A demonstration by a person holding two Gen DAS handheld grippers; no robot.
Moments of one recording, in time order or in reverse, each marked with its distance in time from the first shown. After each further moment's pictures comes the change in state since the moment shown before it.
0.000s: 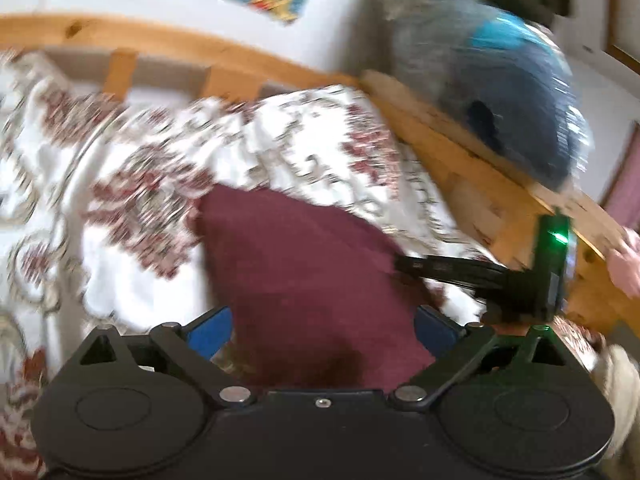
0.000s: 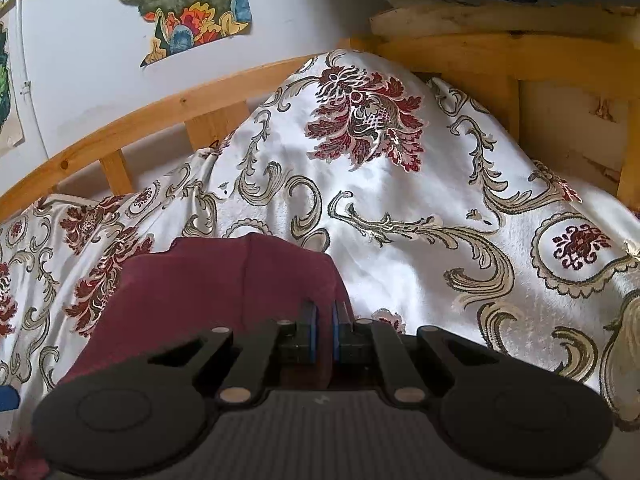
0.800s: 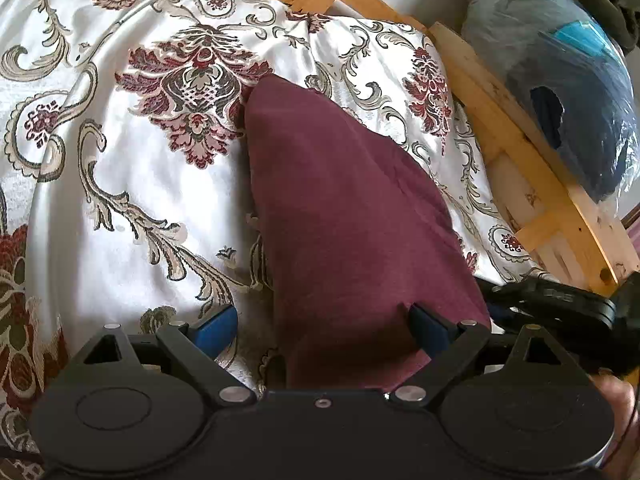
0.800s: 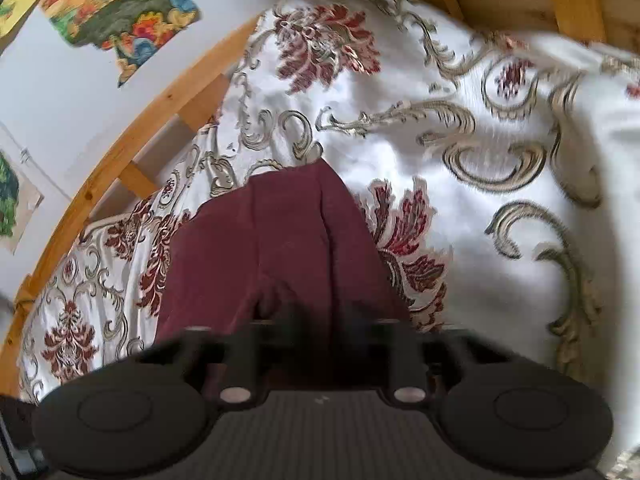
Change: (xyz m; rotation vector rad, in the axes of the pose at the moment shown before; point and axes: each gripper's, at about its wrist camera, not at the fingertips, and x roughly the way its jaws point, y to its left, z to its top) left arm 0.030 0.039 -0.022 -0.206 0.189 -0.017; right arm -0.041 -0.029 -0.030 0.362 0.201 0.149
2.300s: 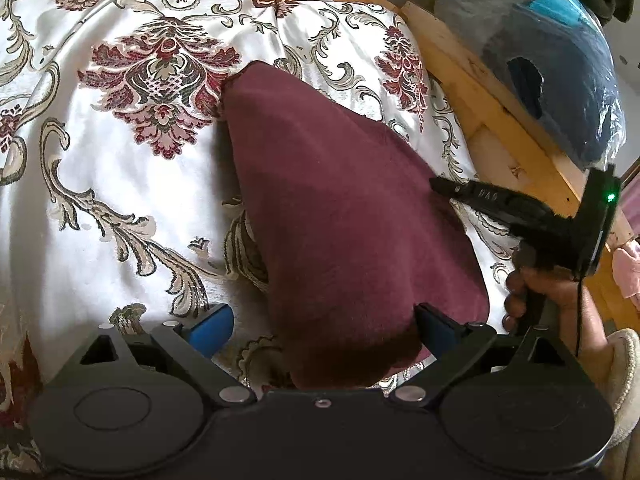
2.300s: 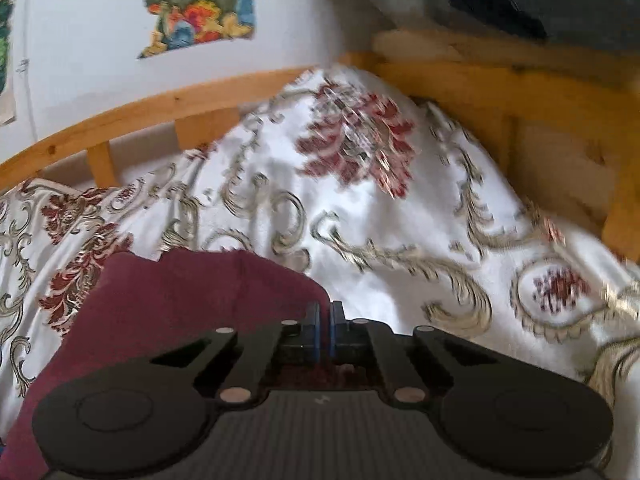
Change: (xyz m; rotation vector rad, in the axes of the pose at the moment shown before) left arm 0.012 -0.005 -0.006 0.067 0.037 -0.050; right arm 0.040 0.036 0.033 -0.418 -0.230 -0.223
